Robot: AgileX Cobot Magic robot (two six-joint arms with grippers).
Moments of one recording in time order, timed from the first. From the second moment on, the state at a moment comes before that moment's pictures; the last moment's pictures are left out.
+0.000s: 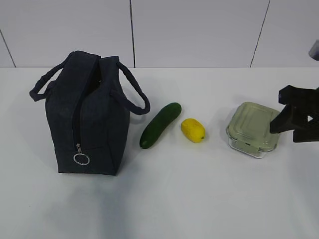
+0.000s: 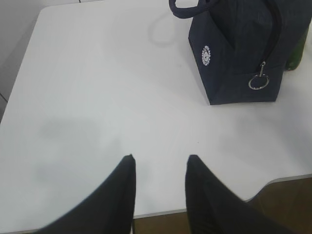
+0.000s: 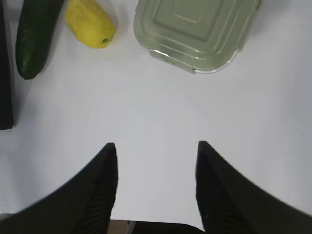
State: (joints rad) left arm -0.03 0.01 -0.52 -0.05 1.11 0.06; right arm 0.07 1.36 -0.88 0.44 0.74 -0.01
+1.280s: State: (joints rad) left arm -0.03 0.01 -0.52 -0.05 1.11 0.06; right arm -0.40 1.65 -0.98 1.16 1.17 -0.81
